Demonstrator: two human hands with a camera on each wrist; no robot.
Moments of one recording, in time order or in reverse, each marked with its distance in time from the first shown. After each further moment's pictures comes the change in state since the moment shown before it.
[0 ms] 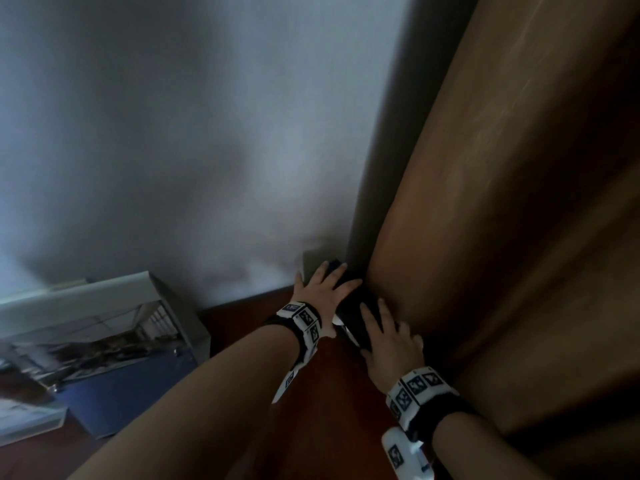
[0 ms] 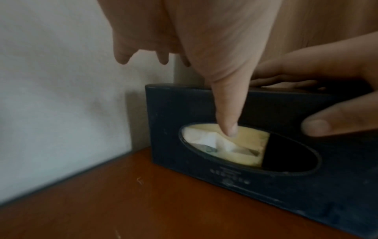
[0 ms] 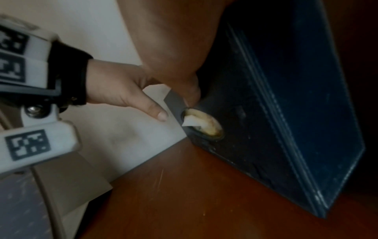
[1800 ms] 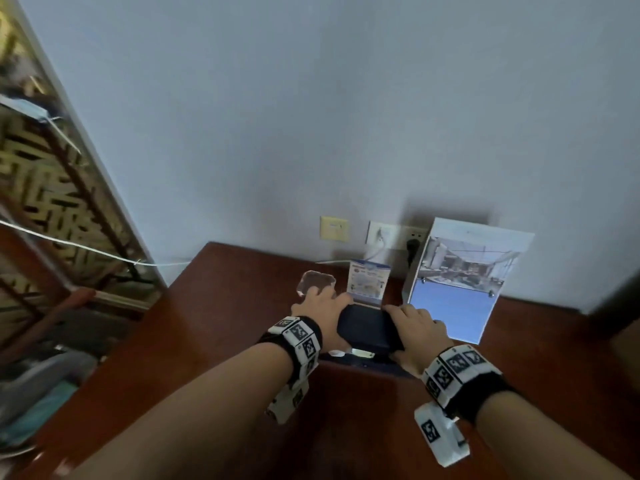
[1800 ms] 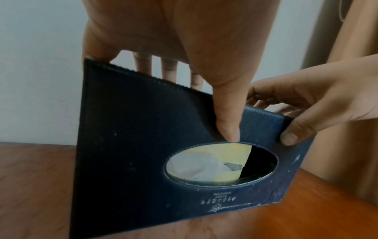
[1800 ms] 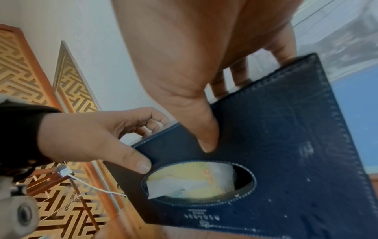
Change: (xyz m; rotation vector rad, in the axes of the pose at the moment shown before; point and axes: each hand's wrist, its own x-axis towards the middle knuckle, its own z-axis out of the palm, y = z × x) left_hand -0.572 -0.218 0.127 -0.333 0.212 -0.616; right_hand -0.261 -0.425 -0.013 -0.112 0.010 -0.686
